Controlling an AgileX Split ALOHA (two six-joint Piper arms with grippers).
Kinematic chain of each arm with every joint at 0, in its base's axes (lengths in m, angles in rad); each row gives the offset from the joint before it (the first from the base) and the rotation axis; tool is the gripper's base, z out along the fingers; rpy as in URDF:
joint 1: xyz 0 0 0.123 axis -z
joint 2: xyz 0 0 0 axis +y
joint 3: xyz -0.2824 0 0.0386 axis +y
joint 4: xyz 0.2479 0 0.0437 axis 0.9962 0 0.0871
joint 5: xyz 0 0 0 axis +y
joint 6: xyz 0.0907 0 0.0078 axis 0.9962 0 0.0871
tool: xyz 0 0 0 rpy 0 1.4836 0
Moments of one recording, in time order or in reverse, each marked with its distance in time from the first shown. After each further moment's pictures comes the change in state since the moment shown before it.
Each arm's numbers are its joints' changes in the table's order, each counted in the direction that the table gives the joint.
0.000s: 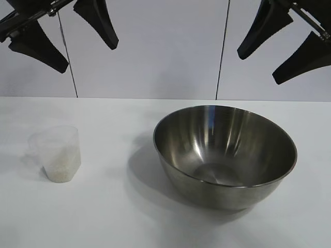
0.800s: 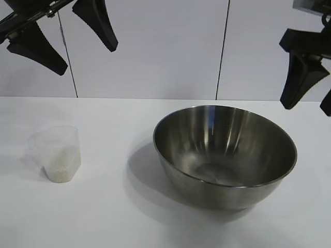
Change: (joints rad) left arm 0.000 0.000 0.000 0.000 0.023 0.000; right arm 0.000 0.027 0.105 -0.383 -0.057 0.074
